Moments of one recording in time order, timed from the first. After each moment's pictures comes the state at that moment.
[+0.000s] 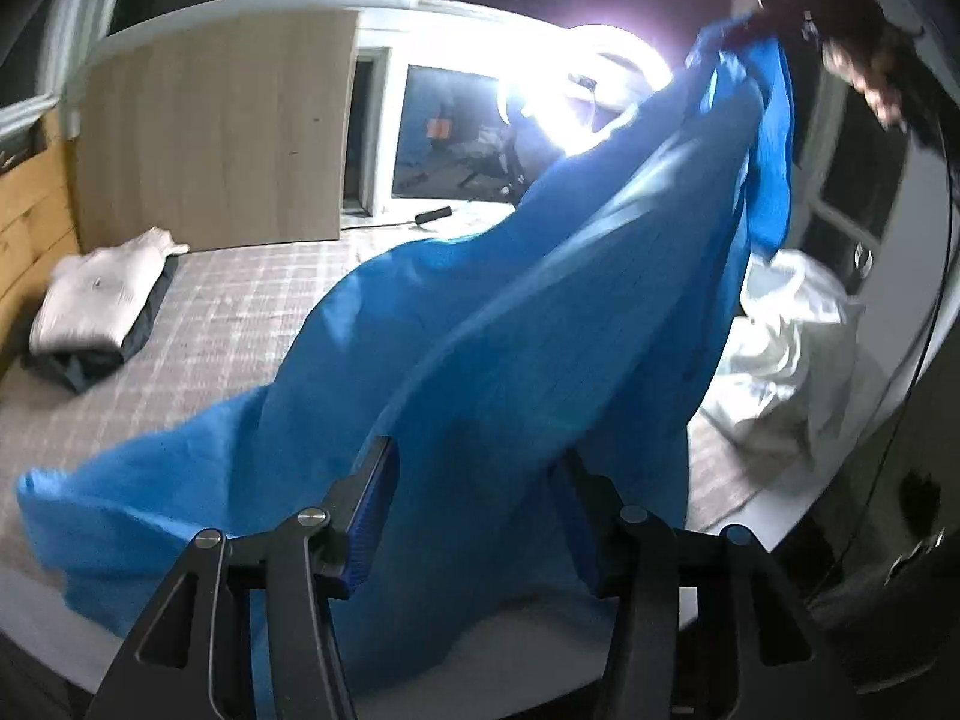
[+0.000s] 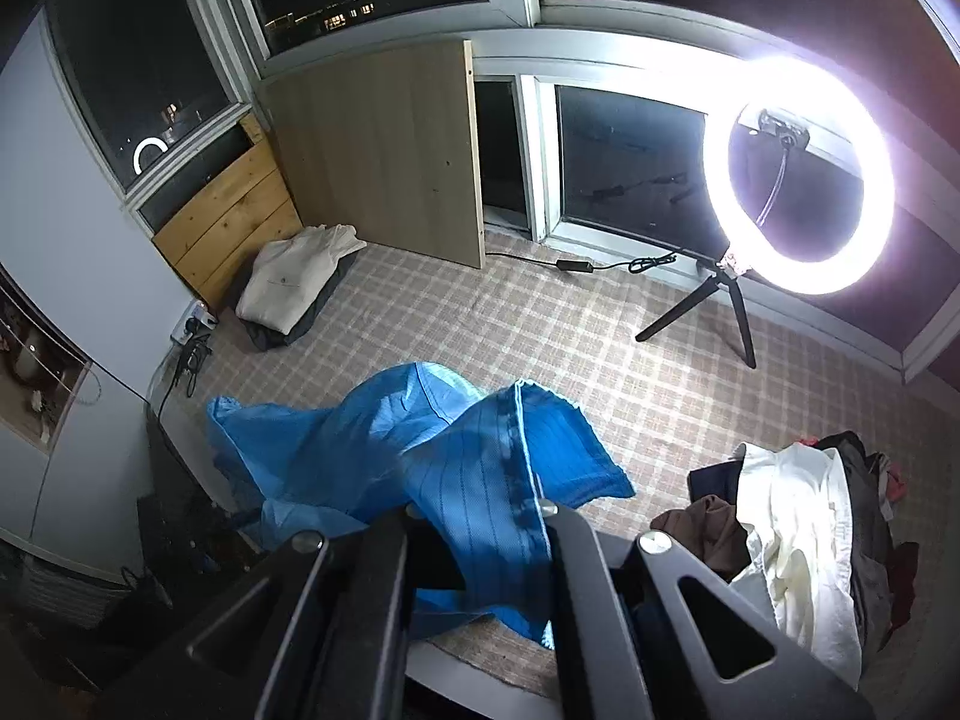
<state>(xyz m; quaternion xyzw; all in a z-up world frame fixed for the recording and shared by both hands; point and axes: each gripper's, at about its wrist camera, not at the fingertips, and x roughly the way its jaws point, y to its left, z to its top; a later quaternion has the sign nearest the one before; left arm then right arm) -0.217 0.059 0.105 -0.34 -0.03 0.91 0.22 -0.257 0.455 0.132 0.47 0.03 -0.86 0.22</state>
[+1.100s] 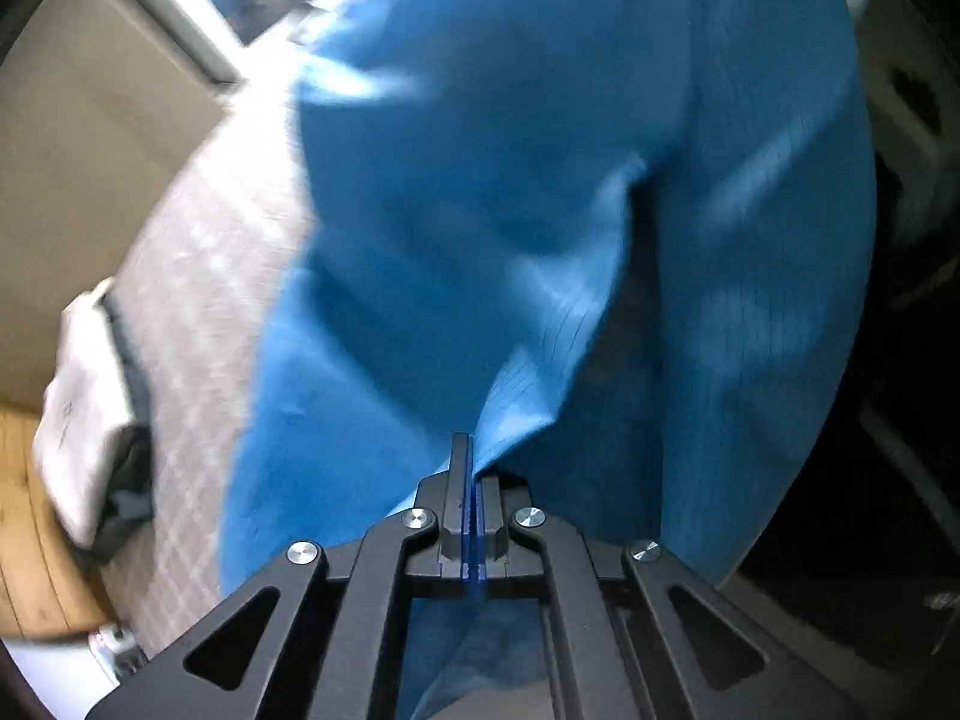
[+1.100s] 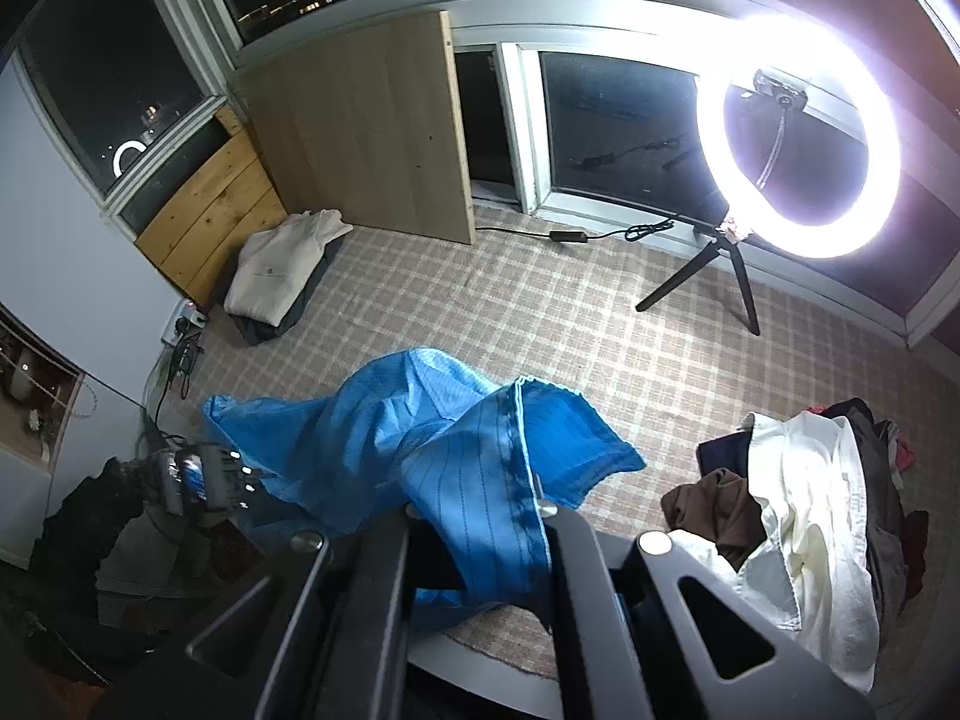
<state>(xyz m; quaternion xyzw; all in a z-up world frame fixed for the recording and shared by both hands) -0.316 -0.007 0.015 -0.48 0.33 0.75 0.31 -0.271 0.452 0.118 0.50 0.02 -0.84 0.19</state>
